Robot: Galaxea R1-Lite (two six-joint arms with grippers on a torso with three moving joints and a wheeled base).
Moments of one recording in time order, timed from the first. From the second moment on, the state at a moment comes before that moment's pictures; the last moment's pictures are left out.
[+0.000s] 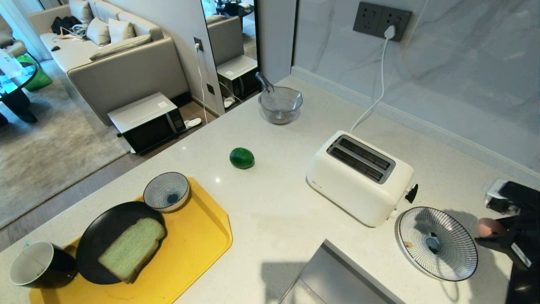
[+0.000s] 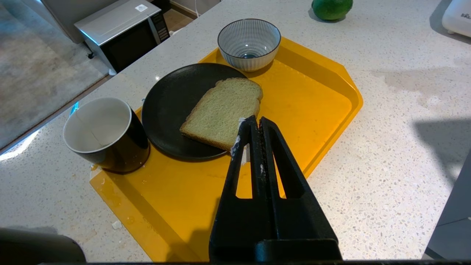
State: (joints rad) left arm 0.00 0.00 0.00 -0.05 0.00 0.06; right arm -0.27 1.42 -0.73 0.14 0.20 -0.82
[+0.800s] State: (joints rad) left arm 0.00 0.00 0.00 -0.05 0.00 0.06; right arm -0.25 0.93 -0.66 0.19 0.22 -0.39
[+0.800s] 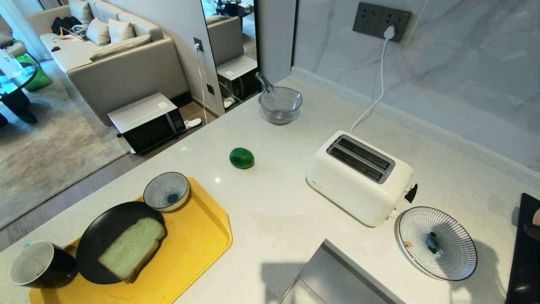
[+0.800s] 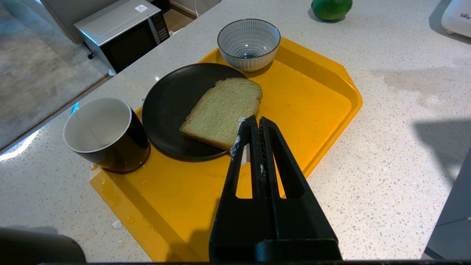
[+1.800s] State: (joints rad) left arm 0.00 0.00 0.00 -0.05 0.00 0.06; right arm -0.25 0.90 -0.67 0.18 0.22 -0.39
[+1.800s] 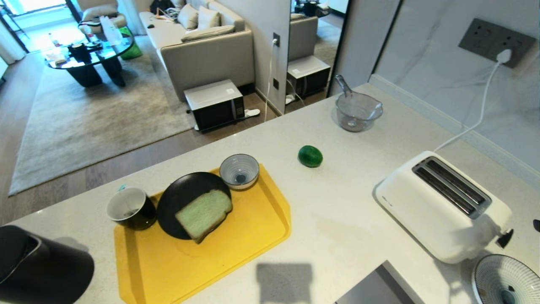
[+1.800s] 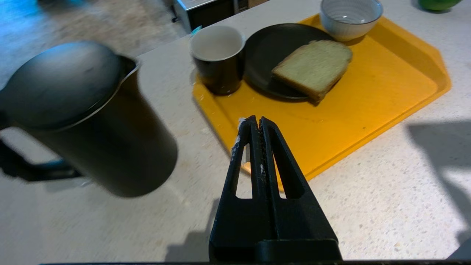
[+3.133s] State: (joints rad) left arm 0.00 0.00 0.00 -0.05 0.00 0.06; right arm -0.18 0.94 -0.66 0.20 0.23 -0.45
